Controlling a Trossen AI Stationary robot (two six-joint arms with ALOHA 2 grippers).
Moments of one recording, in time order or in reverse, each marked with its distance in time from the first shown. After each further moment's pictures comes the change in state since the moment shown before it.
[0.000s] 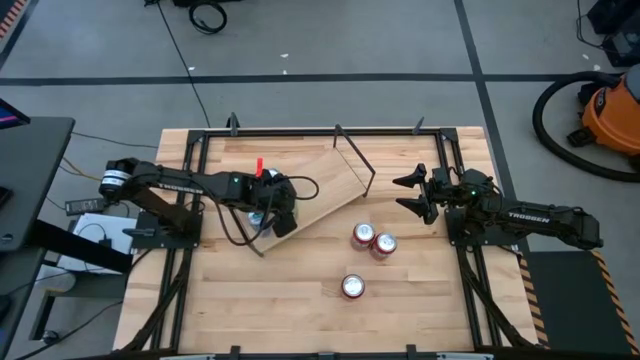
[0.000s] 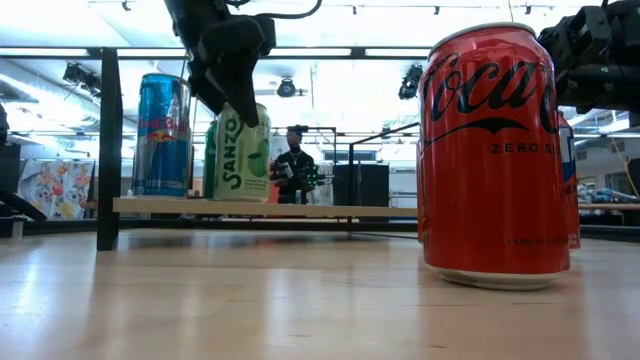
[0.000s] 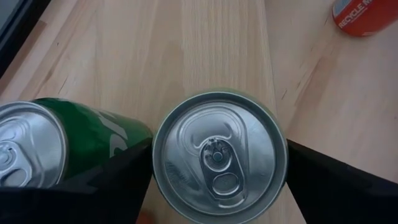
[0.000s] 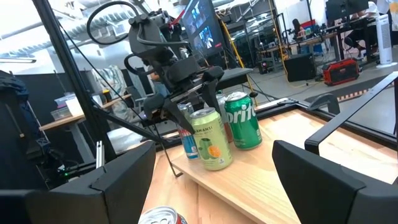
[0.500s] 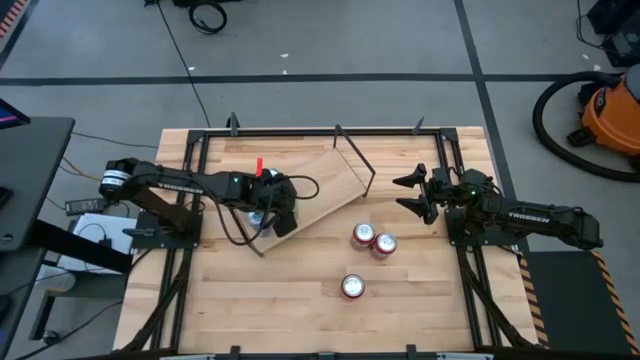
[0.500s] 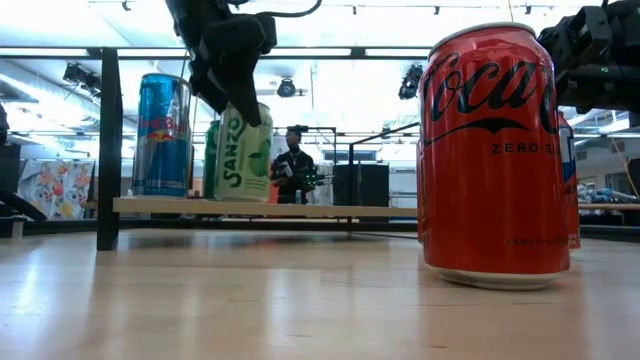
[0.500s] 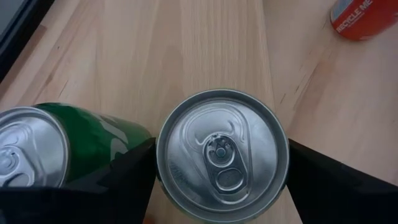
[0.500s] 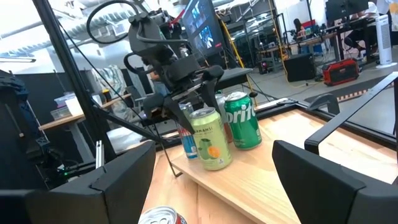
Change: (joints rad) left arm 0.002 0.000 0.001 0.007 -0.002 0.006; right arm 0.000 0.000 0.000 -0.001 0.000 -0.003
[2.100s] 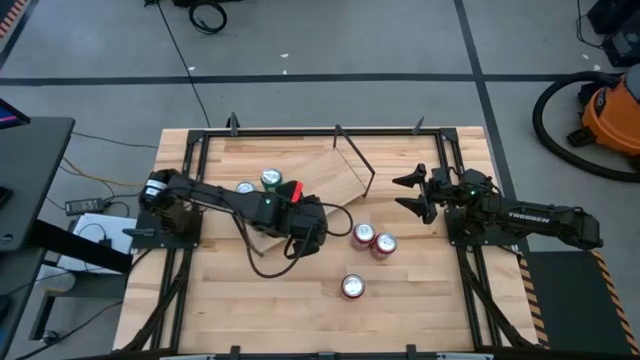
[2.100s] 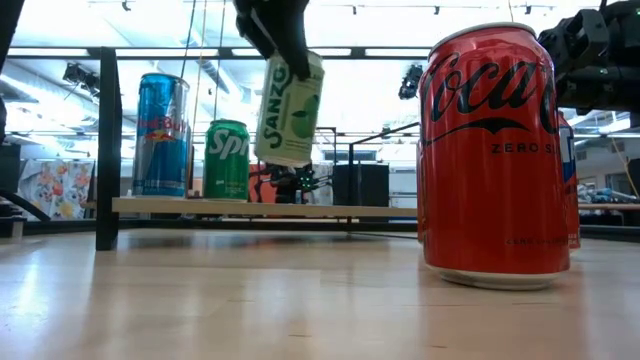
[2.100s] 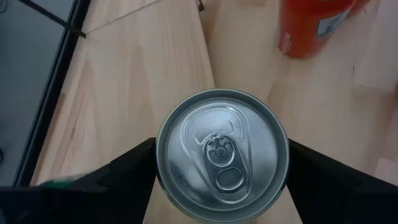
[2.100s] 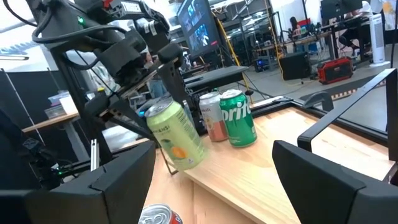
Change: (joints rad) left arm -0.192 0.342 0.556 -0.340 -0.179 0.025; right arm 0.000 -0.002 0.000 -0.014 0.015 -0.008
